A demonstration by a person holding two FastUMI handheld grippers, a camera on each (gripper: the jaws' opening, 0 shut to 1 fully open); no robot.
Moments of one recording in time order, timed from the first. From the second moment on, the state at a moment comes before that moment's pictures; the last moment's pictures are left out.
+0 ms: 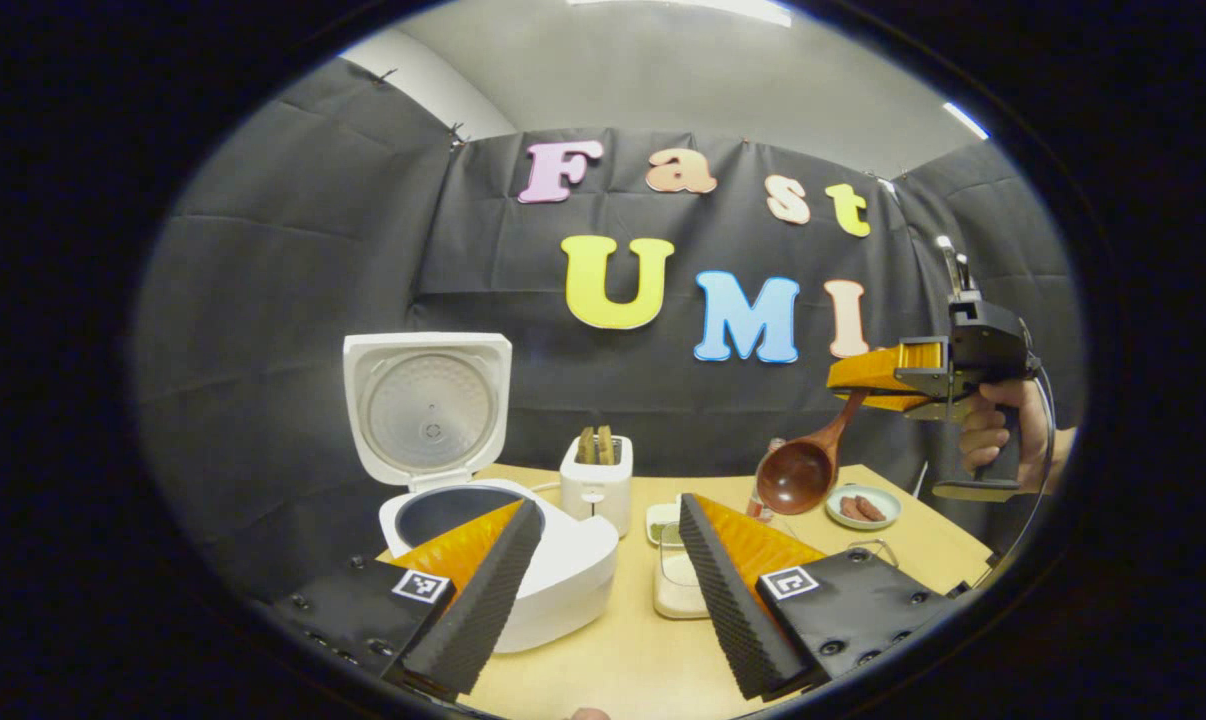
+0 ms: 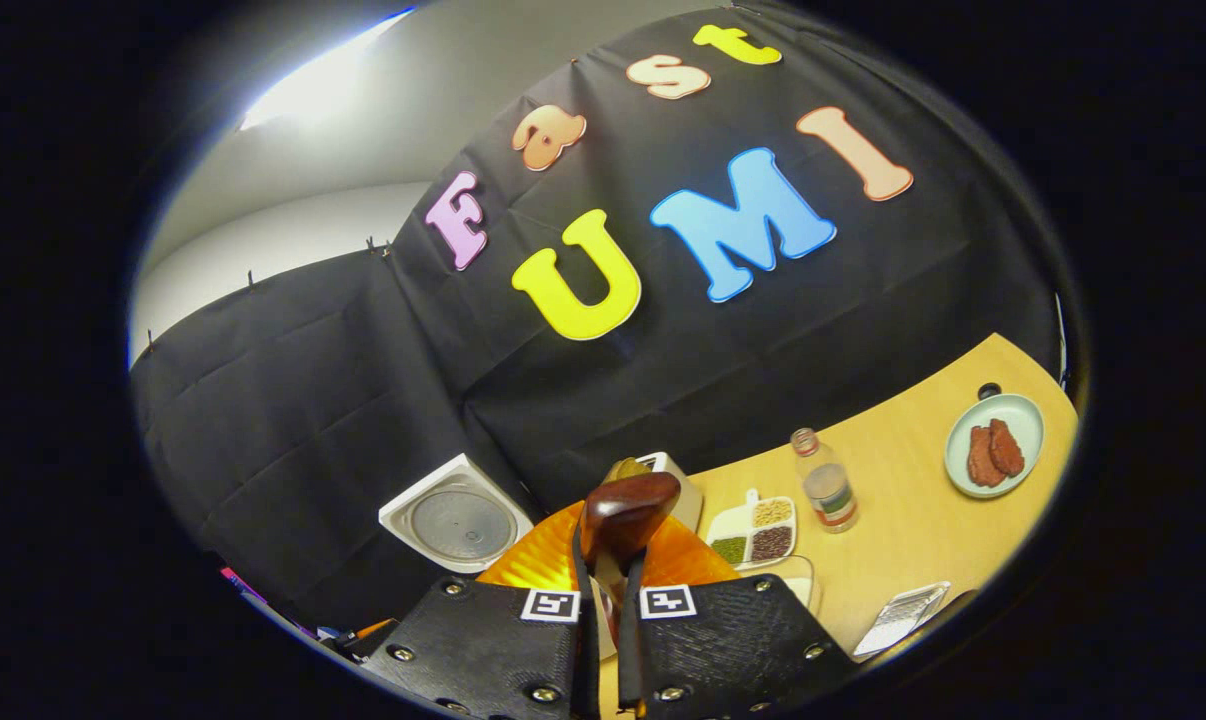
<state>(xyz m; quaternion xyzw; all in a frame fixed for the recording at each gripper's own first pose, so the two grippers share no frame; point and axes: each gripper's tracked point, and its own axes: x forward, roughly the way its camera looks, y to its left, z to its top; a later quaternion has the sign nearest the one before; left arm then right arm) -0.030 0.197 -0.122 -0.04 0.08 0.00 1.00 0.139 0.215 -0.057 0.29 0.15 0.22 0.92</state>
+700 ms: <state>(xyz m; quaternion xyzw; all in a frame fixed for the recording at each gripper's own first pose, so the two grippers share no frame) -0.018 0.164 -0.089 -0.01 0.06 -0.01 1.00 0.126 0.089 -0.110 0.29 0.17 0.10 0.93</state>
